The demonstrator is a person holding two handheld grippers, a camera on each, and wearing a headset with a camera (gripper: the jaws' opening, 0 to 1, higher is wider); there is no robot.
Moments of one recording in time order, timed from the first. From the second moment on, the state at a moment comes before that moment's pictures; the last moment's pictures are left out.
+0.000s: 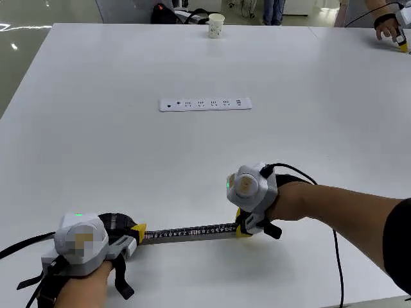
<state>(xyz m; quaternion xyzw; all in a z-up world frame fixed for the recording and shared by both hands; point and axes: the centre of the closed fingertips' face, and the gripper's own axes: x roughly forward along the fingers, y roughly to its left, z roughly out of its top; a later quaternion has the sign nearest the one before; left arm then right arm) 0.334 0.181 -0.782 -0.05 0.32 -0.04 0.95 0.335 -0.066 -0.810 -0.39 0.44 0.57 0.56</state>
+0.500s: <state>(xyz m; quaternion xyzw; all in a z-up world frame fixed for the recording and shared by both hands) 0.333 0.181 -0.782 -0.05 0.32 -0.04 0.94 0.333 -0.061 -0.809 -0.39 0.45 0.57 0.57</state>
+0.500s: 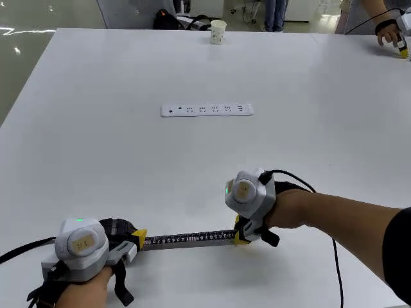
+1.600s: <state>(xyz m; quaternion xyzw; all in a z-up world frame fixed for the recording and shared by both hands) 0.331 0.178 -0.783 -0.05 0.33 -0.04 0.94 0.331 -0.048 -0.810 -0.39 0.44 0.58 0.57</state>
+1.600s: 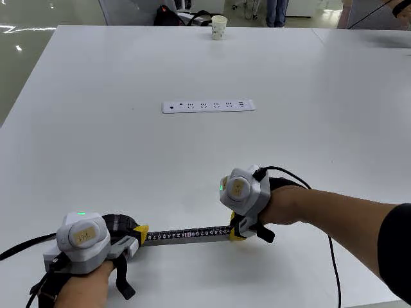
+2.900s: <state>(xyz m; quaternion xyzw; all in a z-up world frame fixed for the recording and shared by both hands) 0.330 0.179 -0.783 -0.05 0.33 -0.04 0.94 0.329 -0.034 -0.810 -0.39 0.44 0.58 0.56</state>
